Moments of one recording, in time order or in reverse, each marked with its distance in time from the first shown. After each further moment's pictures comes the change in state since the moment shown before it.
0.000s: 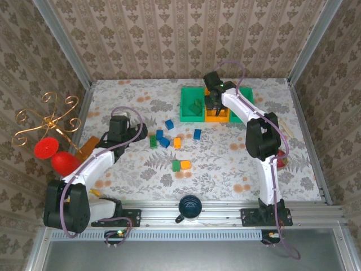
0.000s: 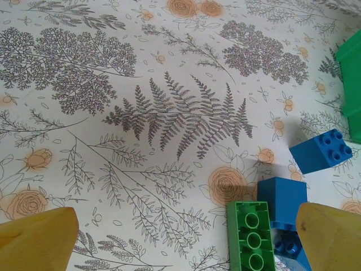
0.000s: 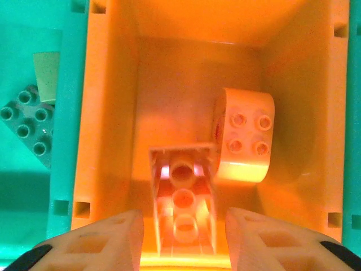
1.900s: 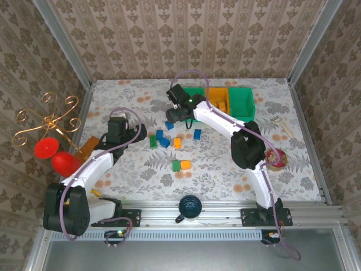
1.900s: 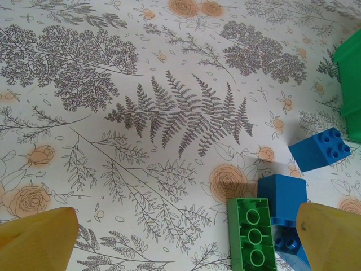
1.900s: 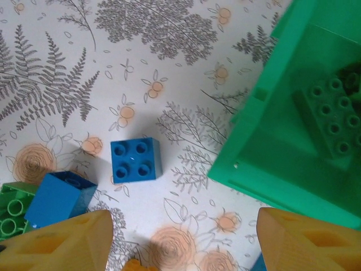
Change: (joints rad) left arm 0.015 -0.025 -0.023 0.007 0.018 0.000; right arm 0.313 0.026 0.070 0.080 -0.089 -0.055
